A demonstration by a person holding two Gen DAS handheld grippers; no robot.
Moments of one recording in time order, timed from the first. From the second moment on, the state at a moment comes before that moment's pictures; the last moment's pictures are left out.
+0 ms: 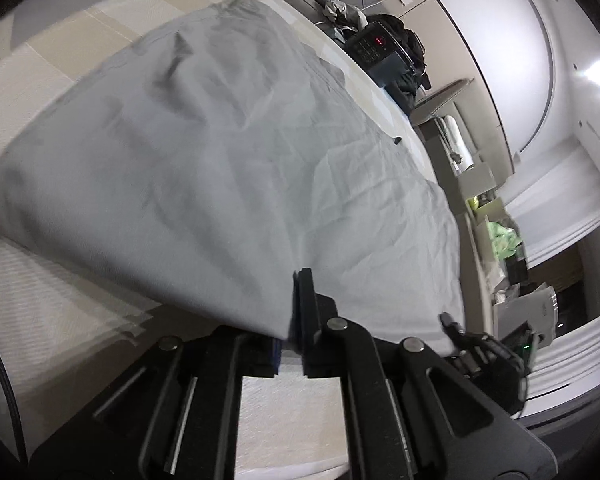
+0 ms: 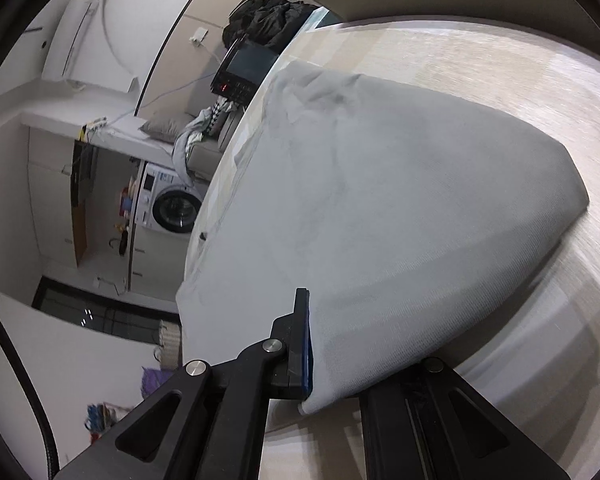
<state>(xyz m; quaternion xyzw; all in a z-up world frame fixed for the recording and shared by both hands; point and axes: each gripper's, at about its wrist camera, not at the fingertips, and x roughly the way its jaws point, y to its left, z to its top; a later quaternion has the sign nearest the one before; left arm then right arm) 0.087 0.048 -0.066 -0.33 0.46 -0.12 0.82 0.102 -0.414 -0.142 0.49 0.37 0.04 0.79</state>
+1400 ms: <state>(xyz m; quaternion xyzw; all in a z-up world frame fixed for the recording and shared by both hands) 0.056 0.172 -0.065 -0.36 0.42 -0.02 0.83 0.021 -0.501 -0.116 0.40 0.33 -0.09 0.85</state>
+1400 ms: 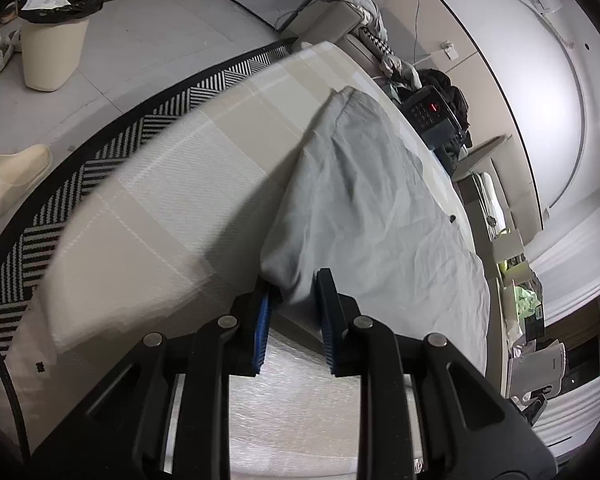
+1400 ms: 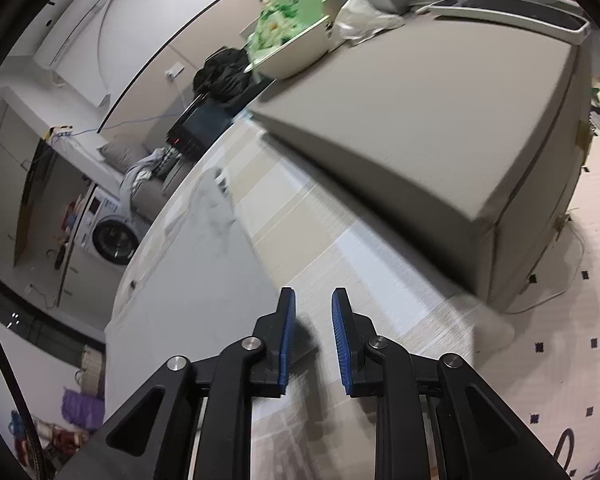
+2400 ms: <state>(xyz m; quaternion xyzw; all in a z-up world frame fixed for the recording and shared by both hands) 0.095 0.022 -0.032 -0.09 0.43 -0.13 0.89 0.064 -0.362 -0.046 0.06 0.33 -0.05 0.94</state>
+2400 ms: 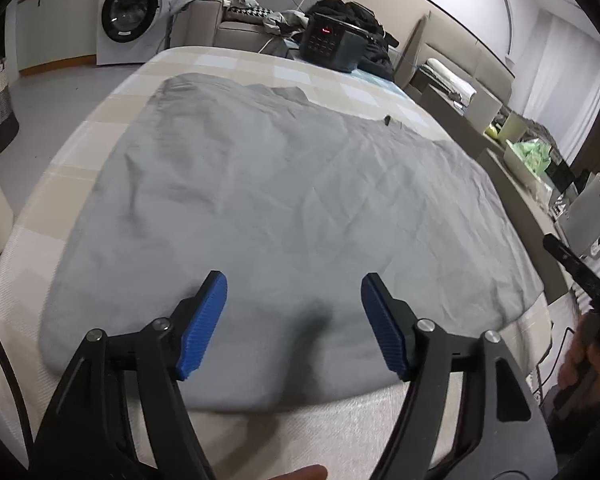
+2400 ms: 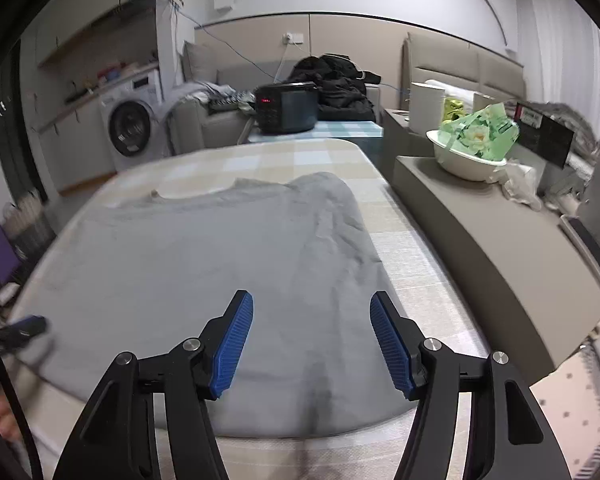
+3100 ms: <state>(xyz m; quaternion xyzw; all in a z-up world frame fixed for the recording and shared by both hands) 0.107 -0.019 -0.058 0.01 0.44 -0.12 0.89 0.106 -0.347 -0.116 -0.02 0.42 -0.03 0.91</state>
